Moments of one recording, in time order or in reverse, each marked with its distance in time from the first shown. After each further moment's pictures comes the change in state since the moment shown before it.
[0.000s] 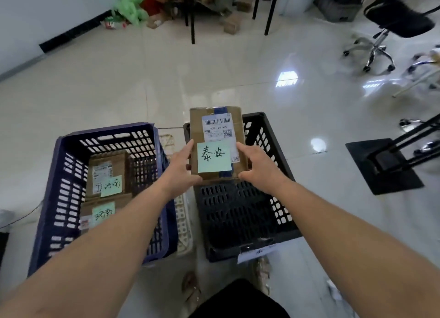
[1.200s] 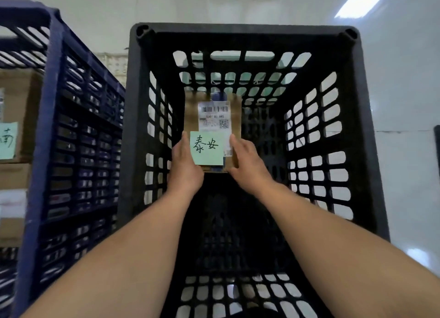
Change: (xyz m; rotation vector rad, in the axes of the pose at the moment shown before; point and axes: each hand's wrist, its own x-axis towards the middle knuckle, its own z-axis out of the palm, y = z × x) left_hand 0.246 -0.202 0.179 0.127 0.346 -0.446; right_hand 0.242 0.235 0.179 -0.040 -0.294 0.059
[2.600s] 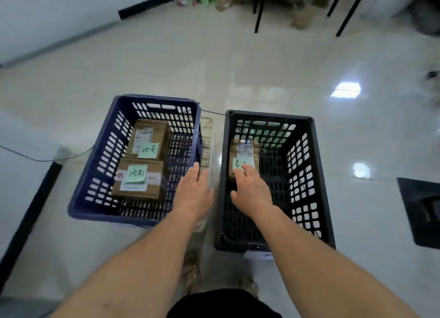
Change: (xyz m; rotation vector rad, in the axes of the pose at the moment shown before) left_hand -0.269 -0.005 -0.234 0.529 0.049 0.250; right_hand -0.275 -0.234 -0.022 -0.436 0.176 -0.147
